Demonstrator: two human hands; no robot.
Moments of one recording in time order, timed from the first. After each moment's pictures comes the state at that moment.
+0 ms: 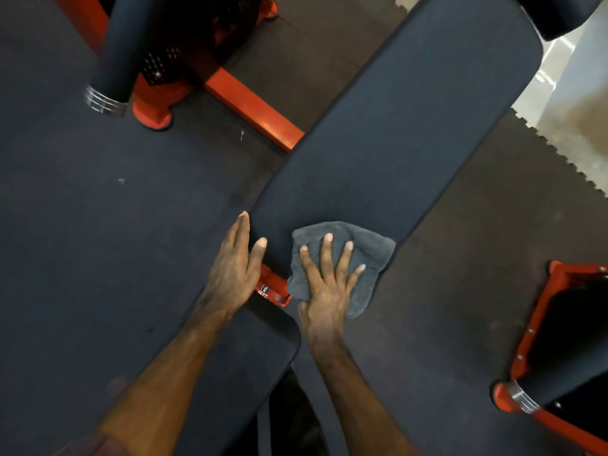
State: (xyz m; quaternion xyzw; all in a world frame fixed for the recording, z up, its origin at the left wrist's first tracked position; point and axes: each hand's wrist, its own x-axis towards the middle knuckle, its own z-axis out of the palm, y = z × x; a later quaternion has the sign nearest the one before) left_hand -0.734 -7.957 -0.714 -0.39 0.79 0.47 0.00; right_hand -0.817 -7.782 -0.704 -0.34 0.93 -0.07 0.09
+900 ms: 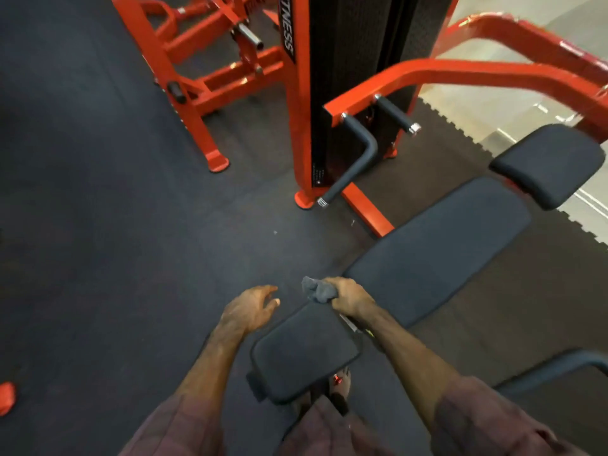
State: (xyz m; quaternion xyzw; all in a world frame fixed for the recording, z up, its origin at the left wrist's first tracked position) left_hand -0.501 -7.959 -0.413 -0.51 0.77 0.34 0.16; right_hand -0.761 -7.869 -0.412 -0.52 0.72 -0.08 0.46
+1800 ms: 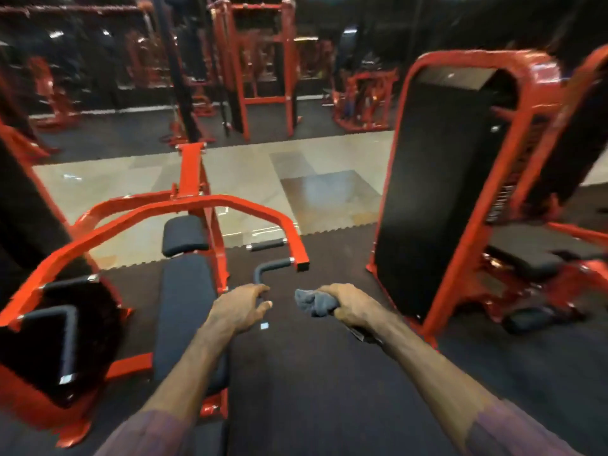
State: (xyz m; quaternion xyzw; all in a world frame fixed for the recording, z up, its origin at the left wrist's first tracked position) left_hand -0.685 -7.636 -0.158 0.11 0.99 0.10 0.08; right_hand -0.672 -7.345 -0.160 -0.15 0.94 -0.29 0.13
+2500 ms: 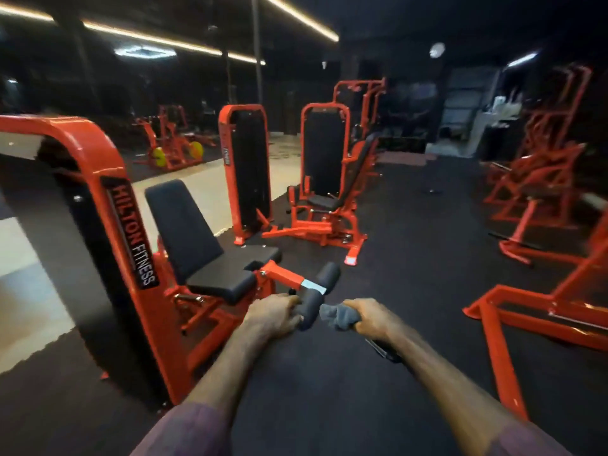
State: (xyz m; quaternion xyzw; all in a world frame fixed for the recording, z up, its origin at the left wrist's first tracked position) left_hand -0.512 -6.755 -0.089 0.59 0.80 0.05 0.08; right_hand -0.295 -6.599 -0.116 0.36 0.88 -0.29 -0.05
